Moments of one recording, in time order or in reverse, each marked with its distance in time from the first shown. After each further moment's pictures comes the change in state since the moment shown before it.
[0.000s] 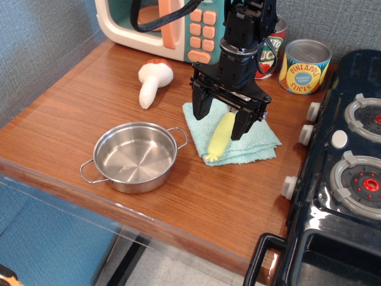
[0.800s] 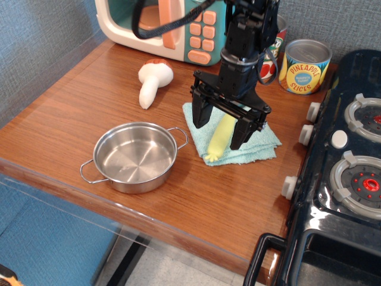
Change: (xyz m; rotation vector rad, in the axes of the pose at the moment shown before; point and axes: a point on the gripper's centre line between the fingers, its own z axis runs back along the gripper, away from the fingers) arm -0.009 -0.010 0.004 -0.002 -0.007 -0.029
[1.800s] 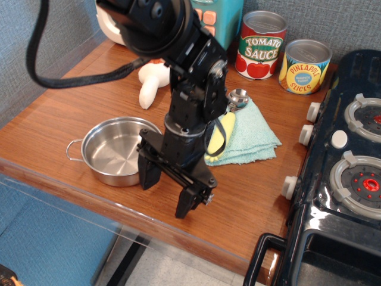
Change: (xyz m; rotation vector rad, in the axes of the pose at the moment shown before) arm -0.101 0.001 -0.036 0.045 0.086 -0.039
